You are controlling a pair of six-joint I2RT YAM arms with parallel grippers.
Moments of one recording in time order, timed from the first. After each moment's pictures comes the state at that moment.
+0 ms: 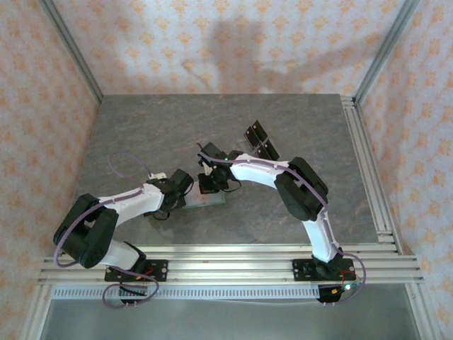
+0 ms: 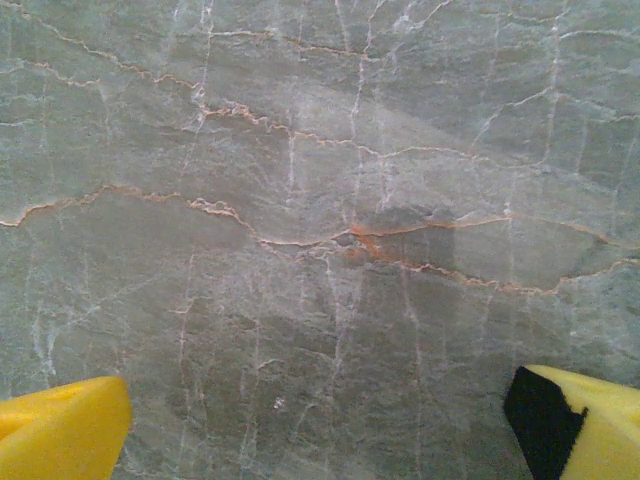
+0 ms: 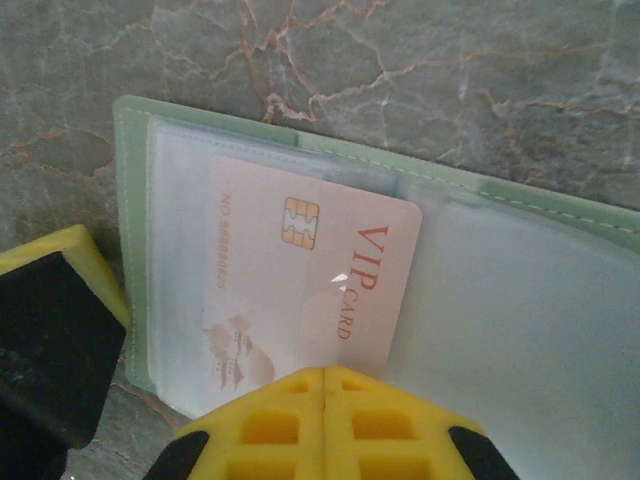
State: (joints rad) left arm -0.49 1.43 0.65 -0.65 -0.49 -0.92; right arm 0.85 2.09 1.52 -0.57 -0.32 0.58
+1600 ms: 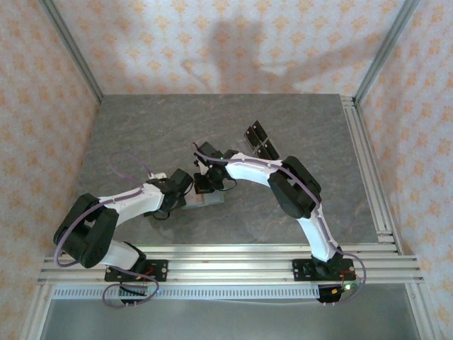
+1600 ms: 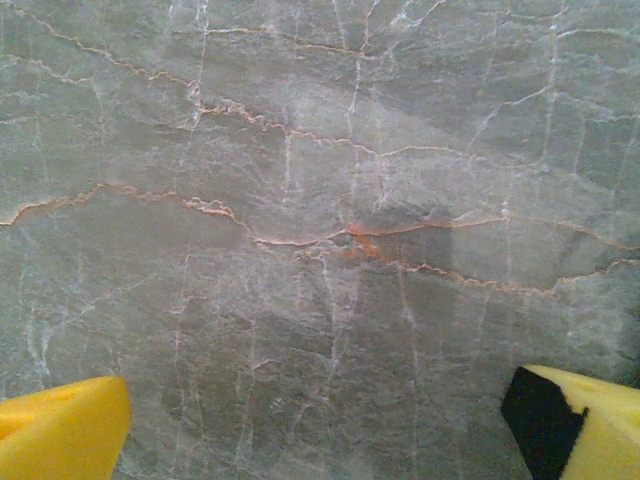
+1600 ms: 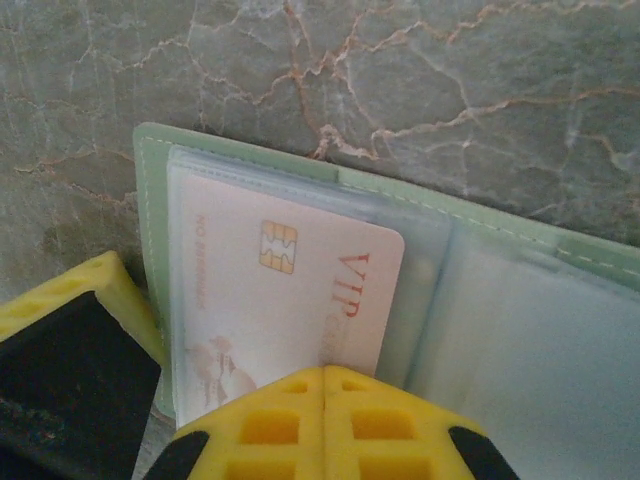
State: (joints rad) left arm -0.49 1.43 0.65 -0.64 -0.48 -0.92; right arm 0.86 2.18 1.60 -0.57 -0.39 0.60
